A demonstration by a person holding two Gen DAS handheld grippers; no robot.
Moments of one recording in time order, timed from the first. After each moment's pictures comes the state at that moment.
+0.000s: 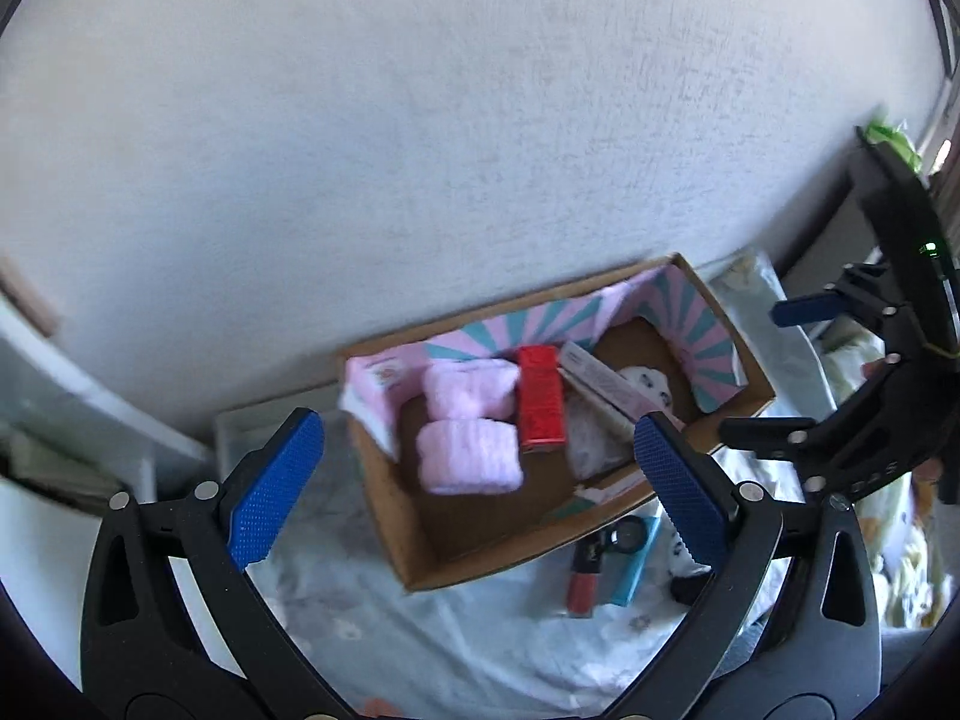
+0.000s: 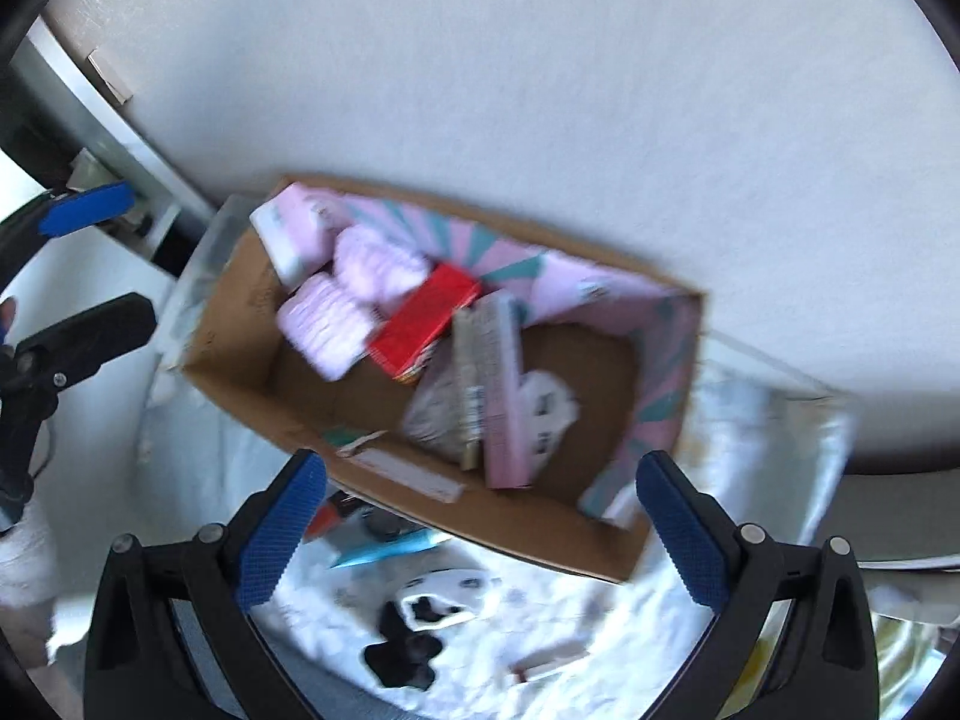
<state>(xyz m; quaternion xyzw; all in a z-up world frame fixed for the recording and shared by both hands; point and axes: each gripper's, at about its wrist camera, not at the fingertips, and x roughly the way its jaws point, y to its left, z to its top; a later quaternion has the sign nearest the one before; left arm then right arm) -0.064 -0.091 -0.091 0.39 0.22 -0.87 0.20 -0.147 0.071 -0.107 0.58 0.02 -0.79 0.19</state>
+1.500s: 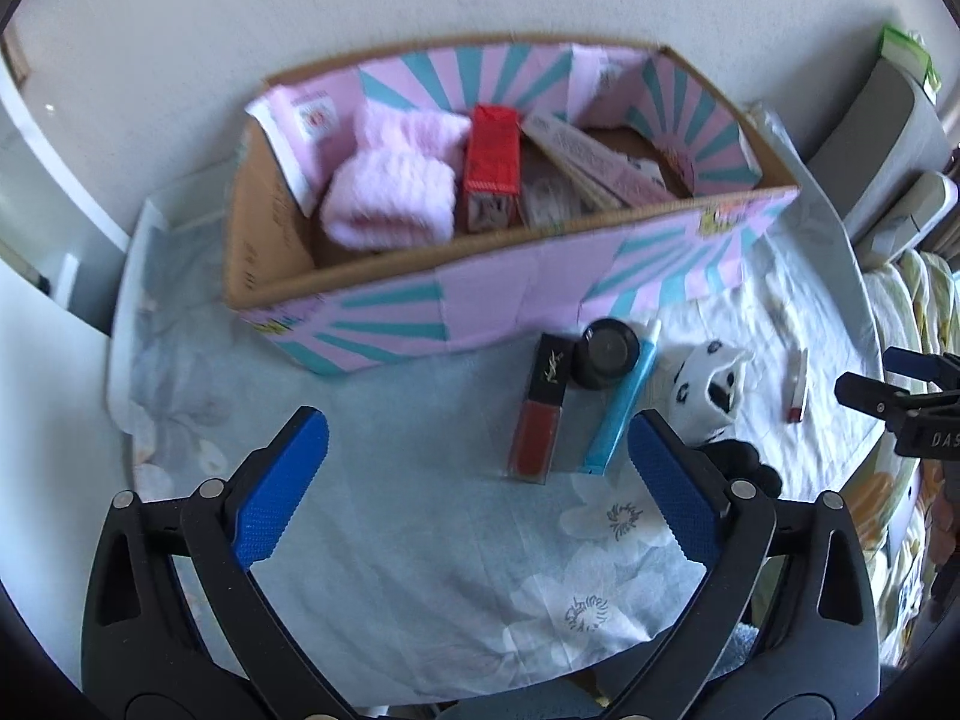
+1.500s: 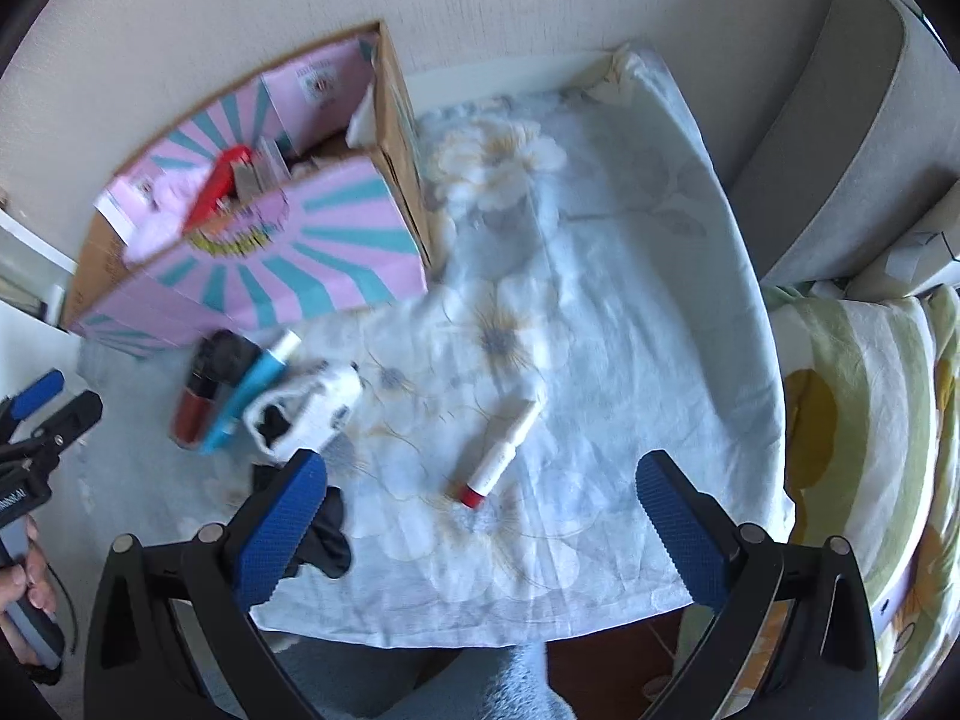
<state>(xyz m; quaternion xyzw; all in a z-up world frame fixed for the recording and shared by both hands) -0.044 0.018 -0.216 0.46 0.26 -0.82 0.20 0.011 0.163 -0.213 0.59 -0.13 -0.79 0.00</state>
